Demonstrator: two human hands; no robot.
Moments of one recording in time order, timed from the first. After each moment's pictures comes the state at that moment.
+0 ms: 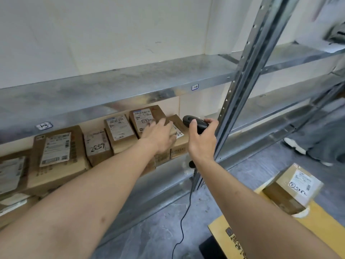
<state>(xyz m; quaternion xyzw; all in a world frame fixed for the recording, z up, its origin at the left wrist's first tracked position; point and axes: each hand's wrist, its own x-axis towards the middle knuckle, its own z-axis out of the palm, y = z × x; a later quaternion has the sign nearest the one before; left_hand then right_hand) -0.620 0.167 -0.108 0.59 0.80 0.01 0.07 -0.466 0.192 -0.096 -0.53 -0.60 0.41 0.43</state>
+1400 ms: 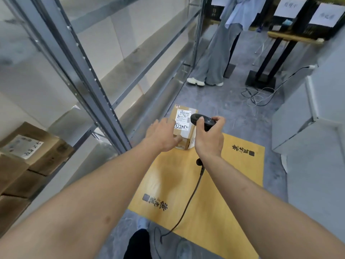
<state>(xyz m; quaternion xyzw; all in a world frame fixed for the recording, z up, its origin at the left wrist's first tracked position) -0.184 0.296 -0.178 0.79 0.59 -0.03 0.15 -0.043 0.231 -0.161 -0.77 -0.34 0.26 0.47</state>
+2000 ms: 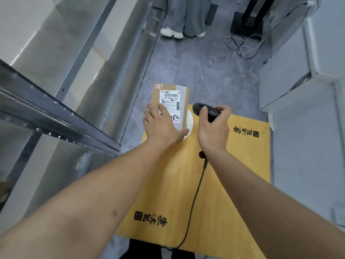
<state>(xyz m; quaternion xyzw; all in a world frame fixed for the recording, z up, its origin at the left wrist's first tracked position) -0.118 0.408 -0.329 0.73 0.65 -0.05 0.22 -0.003 0.336 -0.269 -0.85 -0.24 0.25 0.40</state>
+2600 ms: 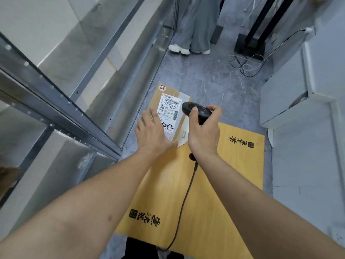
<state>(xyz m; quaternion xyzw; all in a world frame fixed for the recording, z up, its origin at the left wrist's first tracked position) -0.148 0.375 -0.294 0.74 0.66 0.02 0.14 -0.025 0.324 -0.224 -0.80 -0.31 0.27 0.44</state>
